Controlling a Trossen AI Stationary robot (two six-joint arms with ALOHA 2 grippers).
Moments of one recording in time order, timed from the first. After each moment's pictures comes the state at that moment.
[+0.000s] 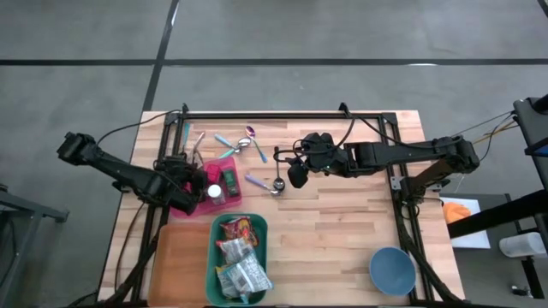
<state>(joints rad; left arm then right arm) -0.39 0.95 0.55 -1.20 -0.94 -1.81 0.05 1.48 1.32 -0.49 0.50 0.64</state>
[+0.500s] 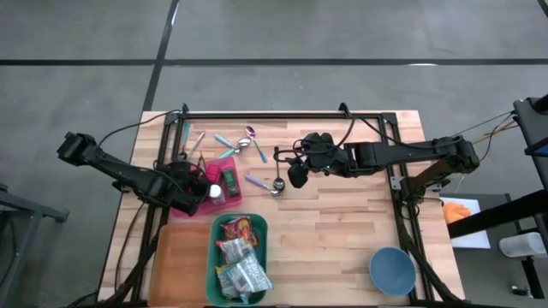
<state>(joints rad) -0.39 0.95 0.49 -1.06 -0.85 -1.61 0.05 1.48 1.32 -0.49 0.50 0.64</state>
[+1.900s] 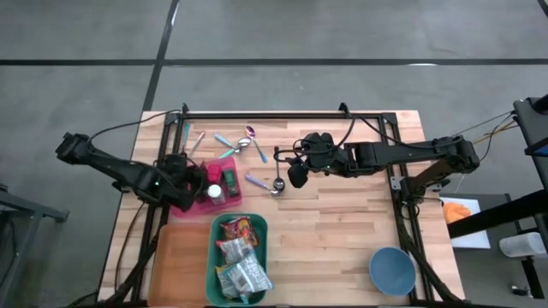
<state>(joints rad) -0.38 0.85 0.61 -1.10 -0.88 -1.67 0.05 1.47 1.32 -0.49 0.50 0.64</state>
